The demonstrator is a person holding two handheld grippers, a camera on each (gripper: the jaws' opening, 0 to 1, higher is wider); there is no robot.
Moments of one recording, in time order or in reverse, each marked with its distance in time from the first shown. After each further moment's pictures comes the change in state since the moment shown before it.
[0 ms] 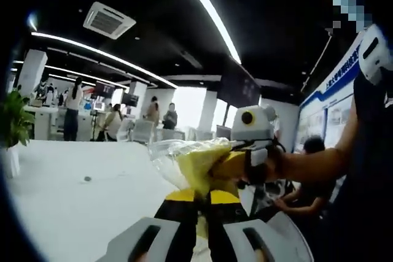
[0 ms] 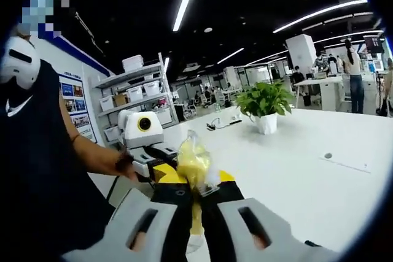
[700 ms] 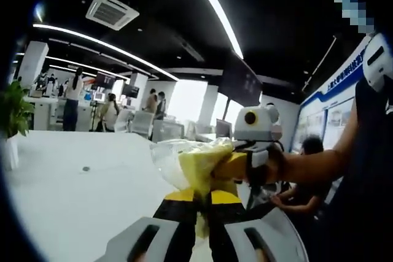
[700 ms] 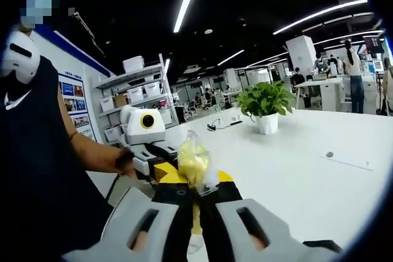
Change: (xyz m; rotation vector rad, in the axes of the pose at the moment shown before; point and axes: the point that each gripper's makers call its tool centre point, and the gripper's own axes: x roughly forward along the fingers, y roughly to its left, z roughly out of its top) left arm -0.004 0.000 -0.008 -0.034 0.038 -0.003; right arm 0.003 0.007 -0.009 -0.009 -0.010 0.008
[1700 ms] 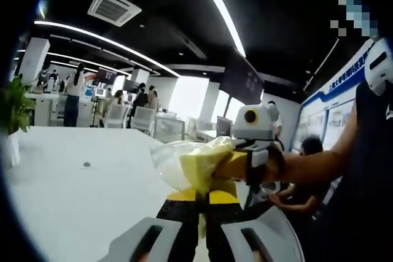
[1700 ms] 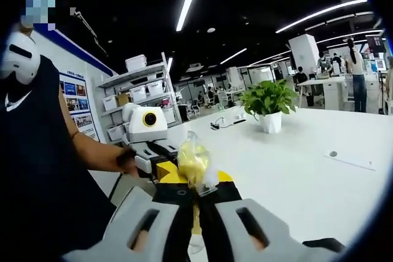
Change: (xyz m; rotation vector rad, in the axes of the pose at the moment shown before) left arm -0.004 -0.001 0.000 -0.018 0.019 0.006; right arm 0.003 0.002 0.001 0.009 0.004 0.018
